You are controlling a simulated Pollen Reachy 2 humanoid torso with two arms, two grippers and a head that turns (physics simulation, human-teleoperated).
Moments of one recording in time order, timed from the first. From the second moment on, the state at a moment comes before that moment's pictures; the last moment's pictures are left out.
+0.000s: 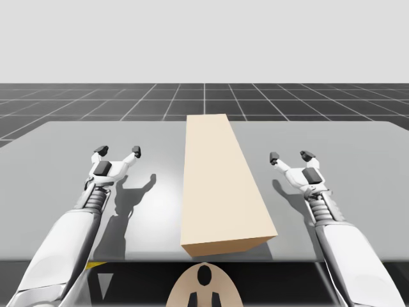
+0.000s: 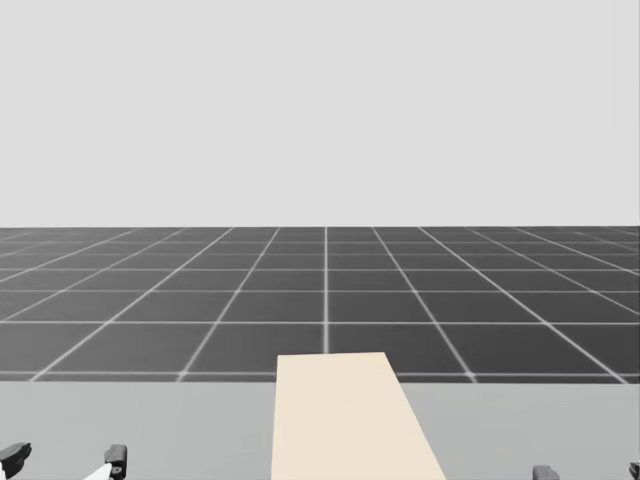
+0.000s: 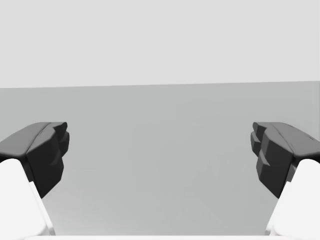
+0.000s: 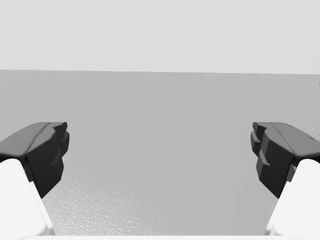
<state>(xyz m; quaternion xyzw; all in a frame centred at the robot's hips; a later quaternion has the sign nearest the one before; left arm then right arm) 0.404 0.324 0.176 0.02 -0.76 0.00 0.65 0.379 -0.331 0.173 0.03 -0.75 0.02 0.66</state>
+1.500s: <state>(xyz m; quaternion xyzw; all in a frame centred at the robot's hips) 0.346 0.223 0.156 -0.27 -0.63 -0.42 0.59 0.332 -0.266 0.157 0.20 -0.72 0.35 0.56</state>
